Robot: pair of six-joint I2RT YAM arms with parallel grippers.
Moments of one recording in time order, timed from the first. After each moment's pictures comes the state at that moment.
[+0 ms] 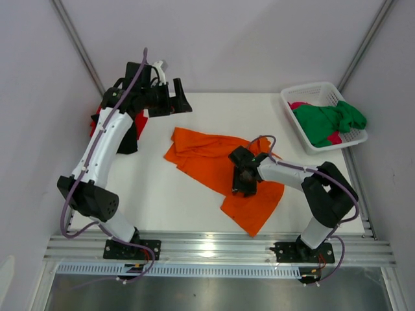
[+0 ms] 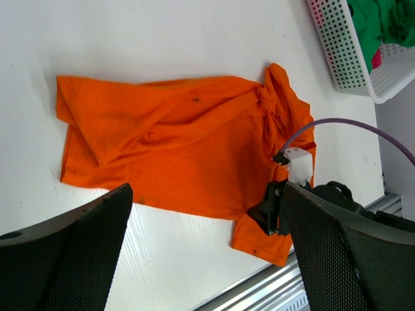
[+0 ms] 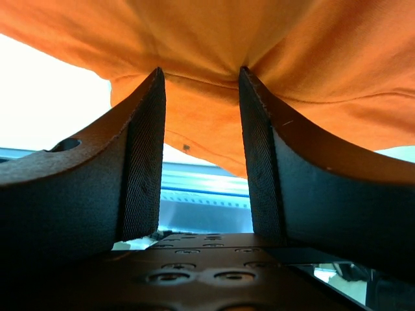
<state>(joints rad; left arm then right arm) -0.28 1.63 1.86 -0.93 0.30 -0.36 0.73 1.70 1.02 -0.61 0.04 0.80</state>
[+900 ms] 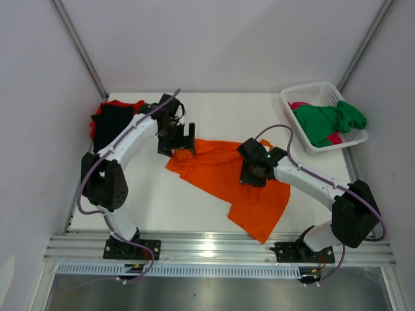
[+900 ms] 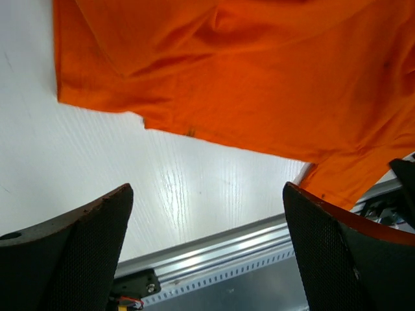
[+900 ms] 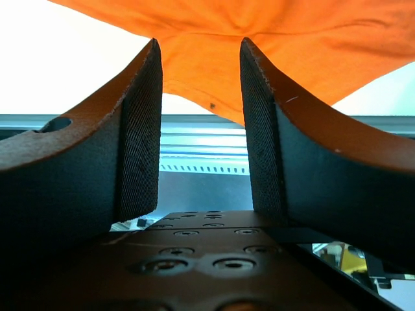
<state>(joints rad) -0.36 1.76 1.59 -1.06 0.21 -0.36 0.72 1.46 1.06 -0.80 0.18 0.84</state>
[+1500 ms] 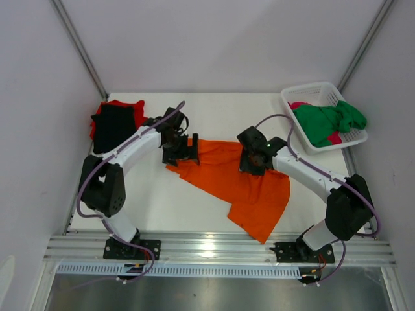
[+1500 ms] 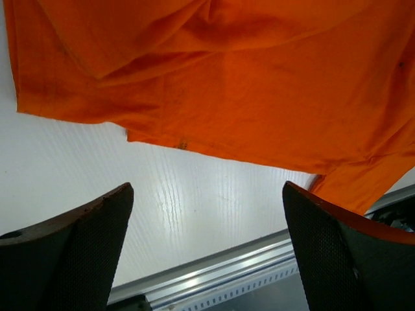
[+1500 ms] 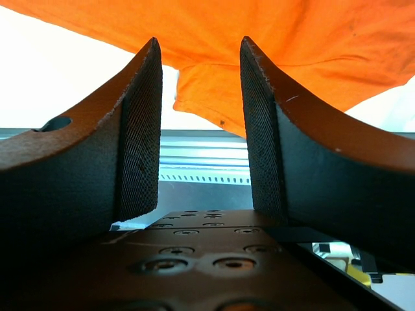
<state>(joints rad) -0.42 1.71 1.35 -0.88 0.21 -0.42 0.67 1.53 1.18 -0.79 0.20 0.78</state>
